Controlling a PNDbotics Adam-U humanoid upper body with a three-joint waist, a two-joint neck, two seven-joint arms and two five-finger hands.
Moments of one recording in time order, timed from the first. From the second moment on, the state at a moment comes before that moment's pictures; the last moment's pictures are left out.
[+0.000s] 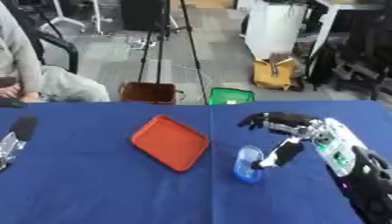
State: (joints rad) left arm -0.22 0.37 0.16 -1.98 0.02 -0.22 -0.01; right arm -0.89 -0.35 0.16 -0.95 0.75 -0.53 0.60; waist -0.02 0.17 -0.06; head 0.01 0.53
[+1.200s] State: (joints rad) left arm -0.22 0.37 0.16 -1.98 0.02 -0.22 -0.01; right arm -0.86 -0.30 0.20 -0.94 0.78 -0.51 0.62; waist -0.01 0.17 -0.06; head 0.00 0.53
